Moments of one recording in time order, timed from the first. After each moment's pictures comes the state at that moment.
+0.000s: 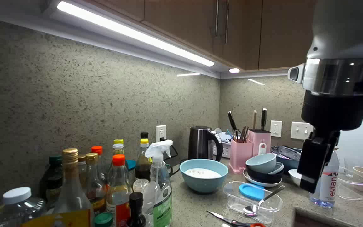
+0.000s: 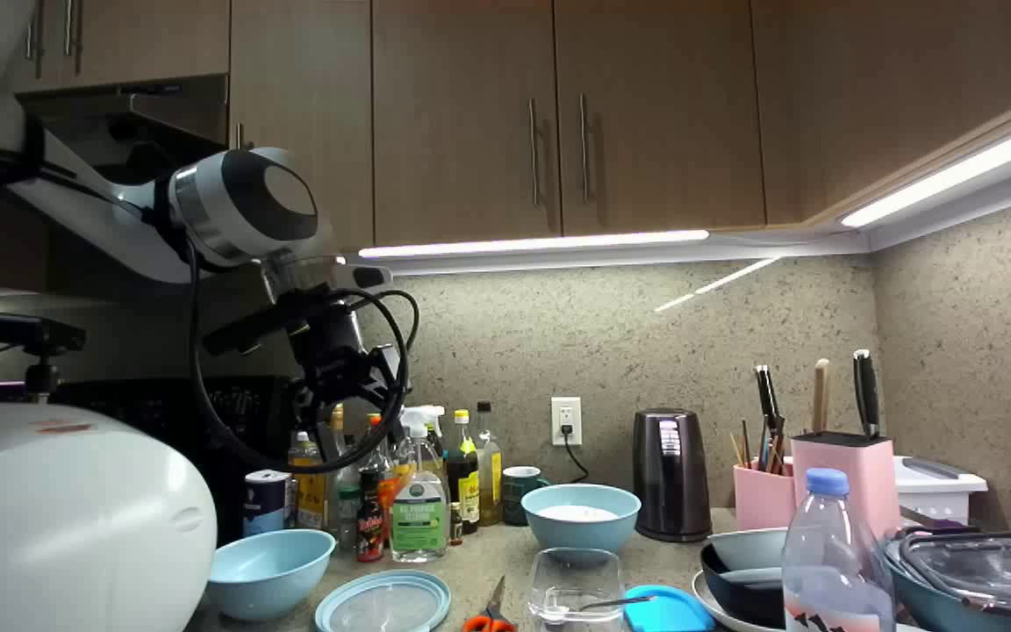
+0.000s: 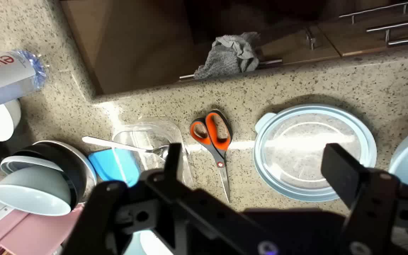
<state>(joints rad) 0.14 -0.82 0.36 -2.71 -0.05 2.03 0.20</state>
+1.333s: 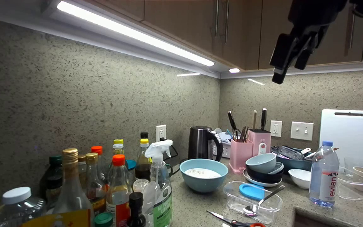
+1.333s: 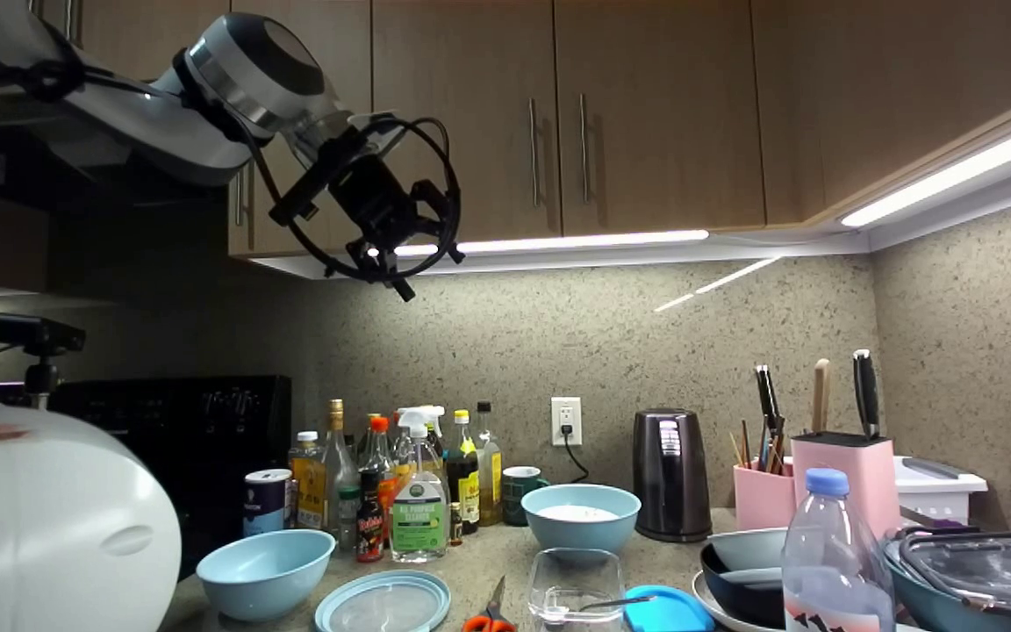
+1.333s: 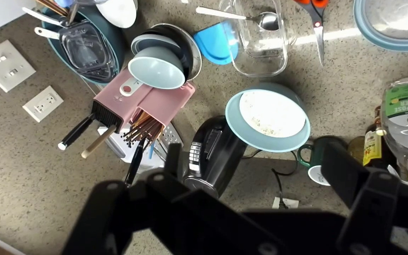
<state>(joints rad) -0.01 -0.81 0.35 -2.35 -0.29 1.98 0.24</state>
